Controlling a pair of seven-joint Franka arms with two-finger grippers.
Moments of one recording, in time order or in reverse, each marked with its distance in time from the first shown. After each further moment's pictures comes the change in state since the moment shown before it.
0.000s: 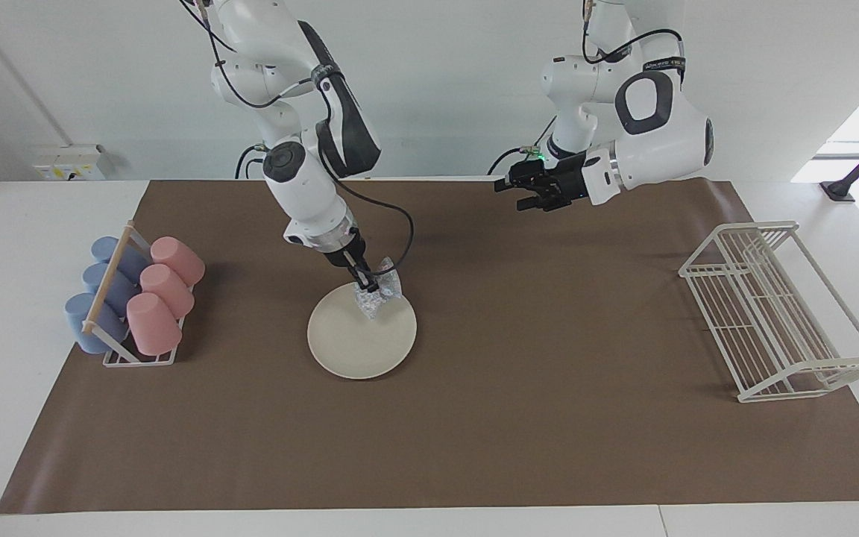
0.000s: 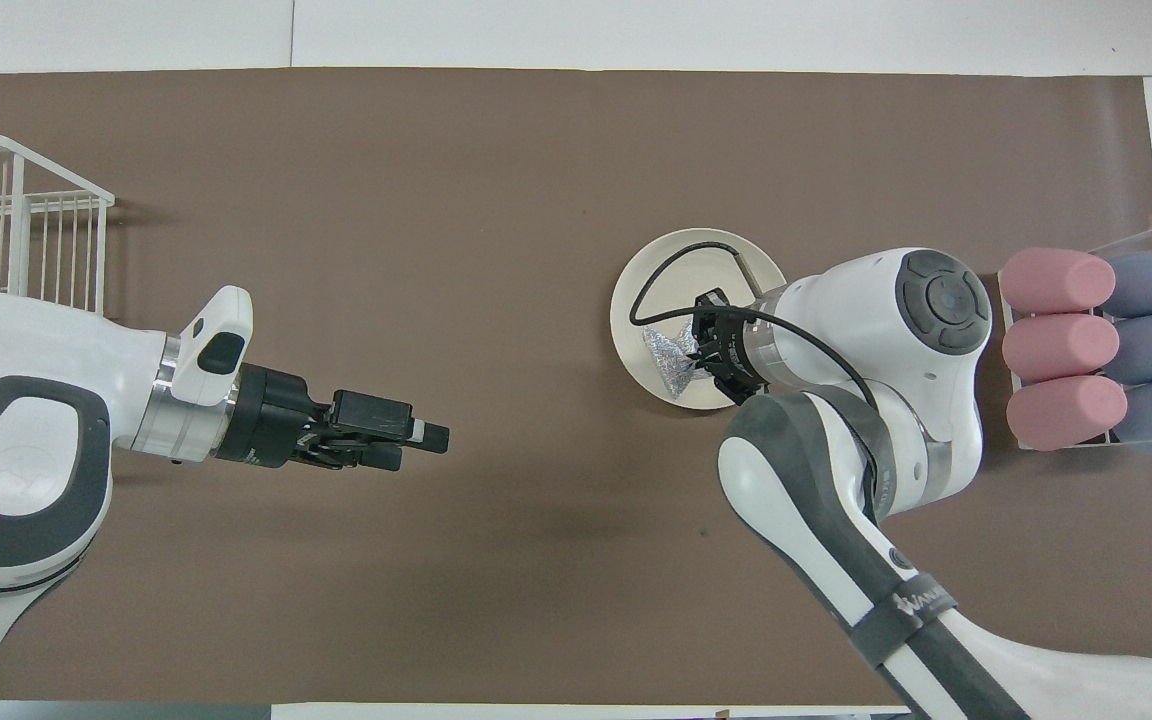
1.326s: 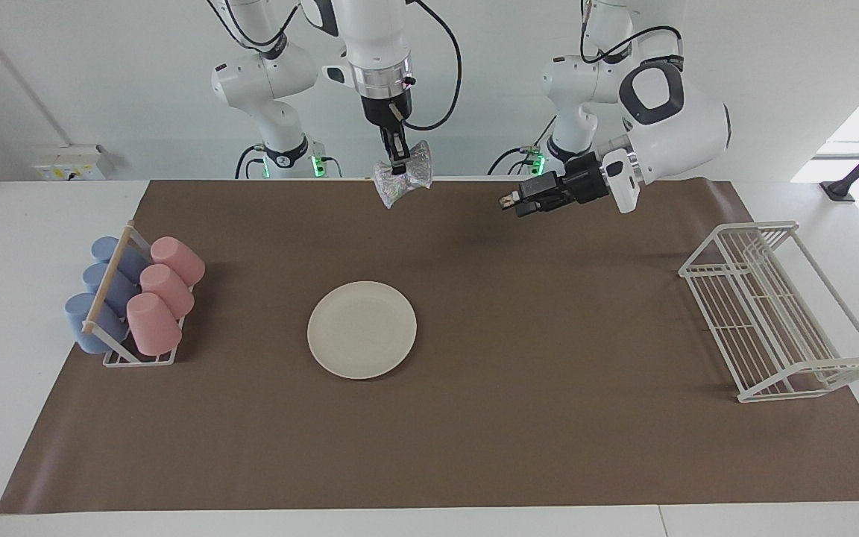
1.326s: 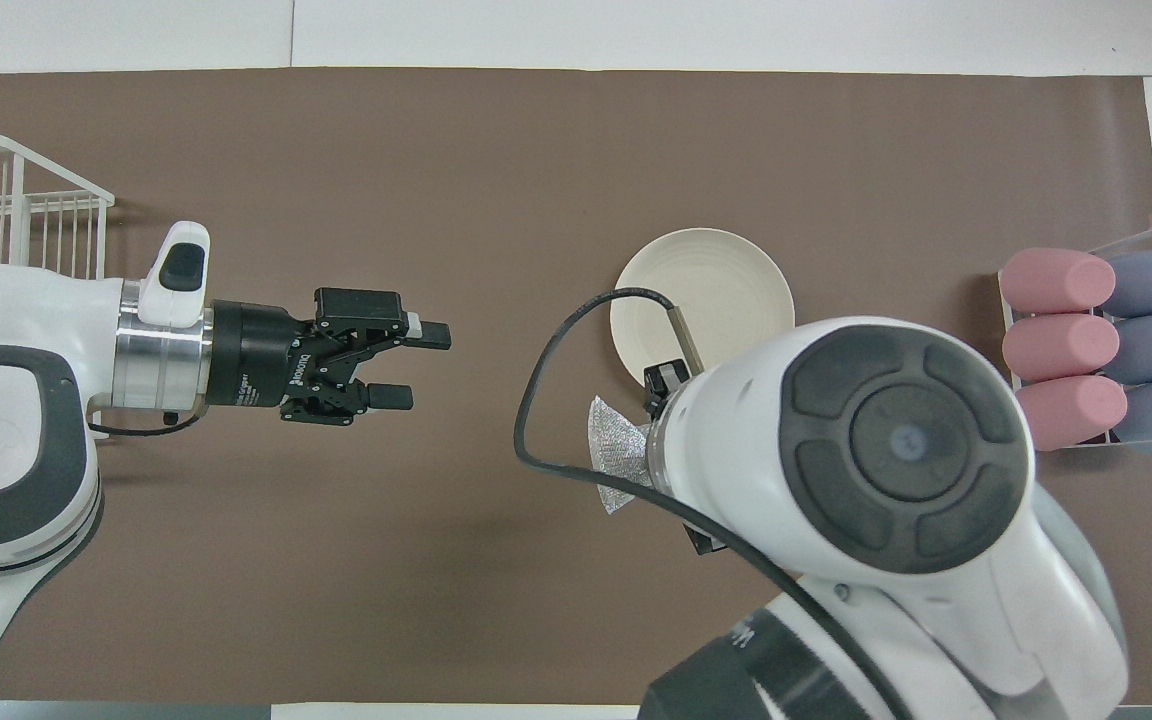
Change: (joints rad) left arm -0.015 0.035 -0.013 0.125 -0.112 0.126 -0.357; right arm 0.226 -0.161 0.017 0.360 -0.240 -0.613 0.585
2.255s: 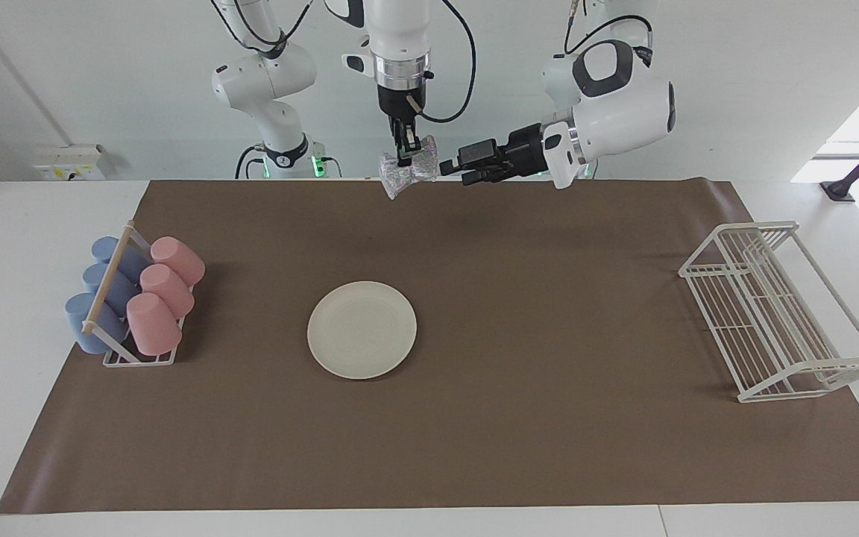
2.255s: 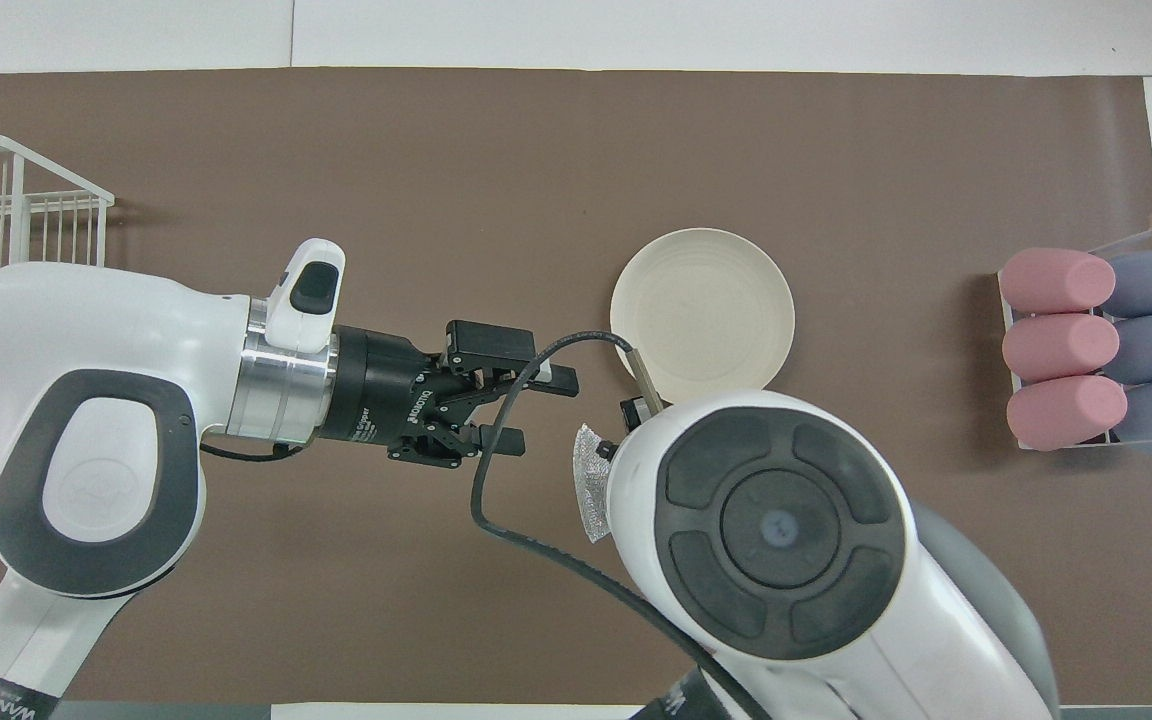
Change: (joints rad) left arm -0.171 0.006 -0.011 0.043 -0.054 0.017 -0.100; right arm 0.040 0.001 0.004 0.000 -0.032 -0.020 0.048
